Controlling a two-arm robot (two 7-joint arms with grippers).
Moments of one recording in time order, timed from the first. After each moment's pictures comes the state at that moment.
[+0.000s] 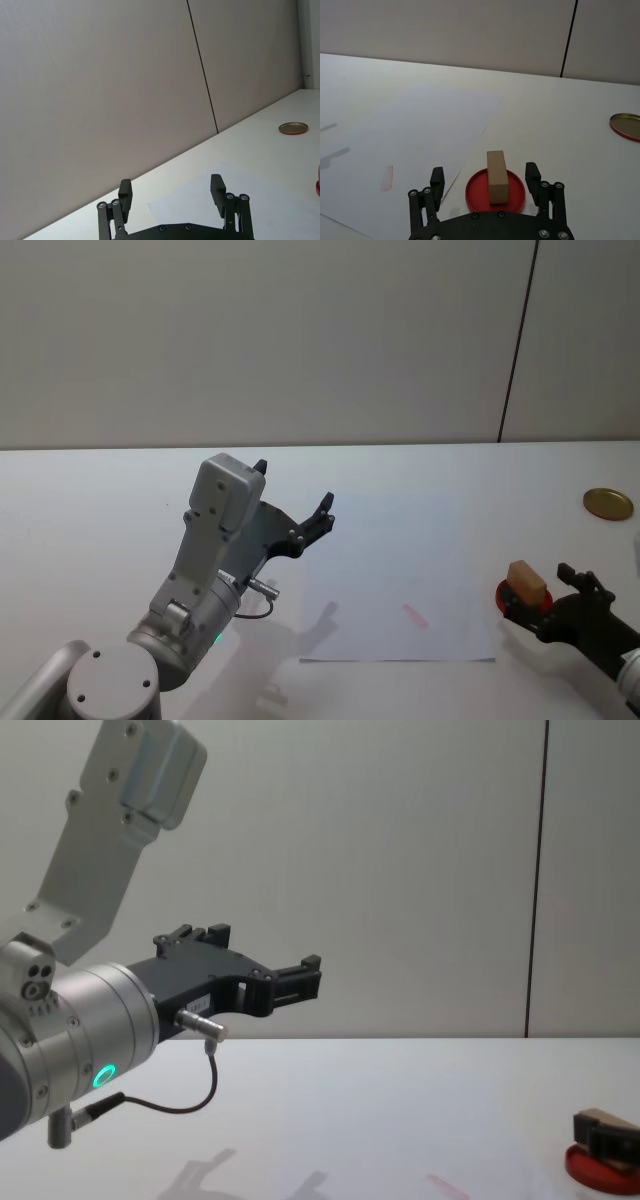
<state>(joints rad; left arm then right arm) -0.24 0.38 0.45 -1.63 -0.20 0.01 -0.01 0.03 0.37 -0.20 -1.56 0.35 0.11 0.23</state>
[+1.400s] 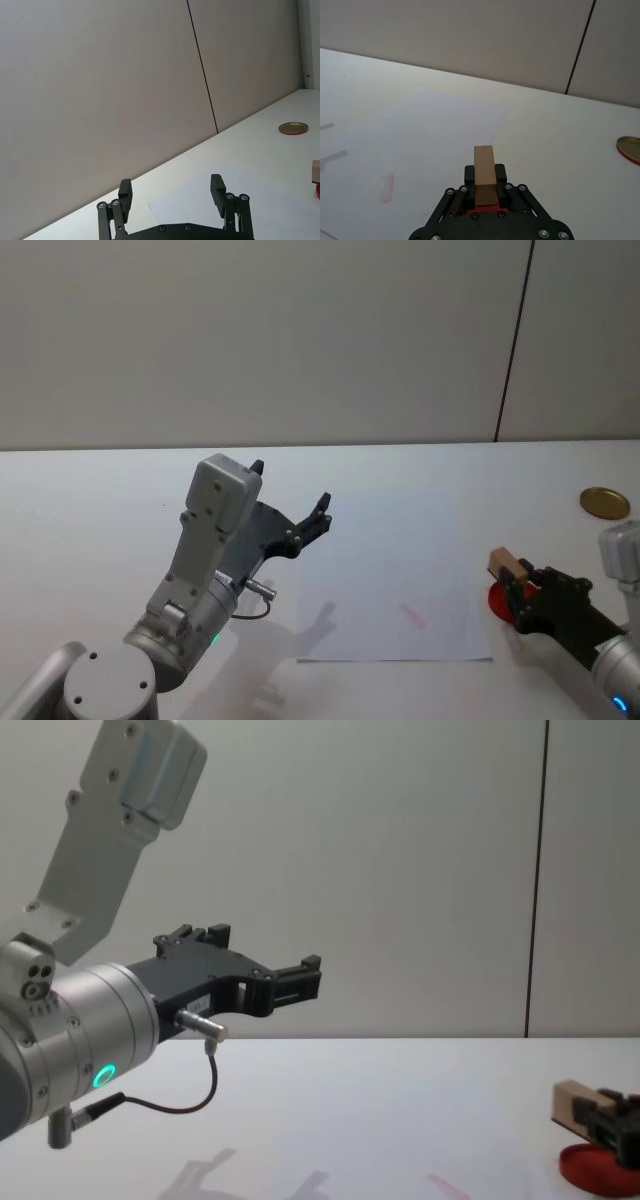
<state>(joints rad) -0.24 0.38 0.45 -1.63 -0.20 0.01 -0.01 0.07 0.33 -0.23 -1.51 0.24 0.05 0.23</state>
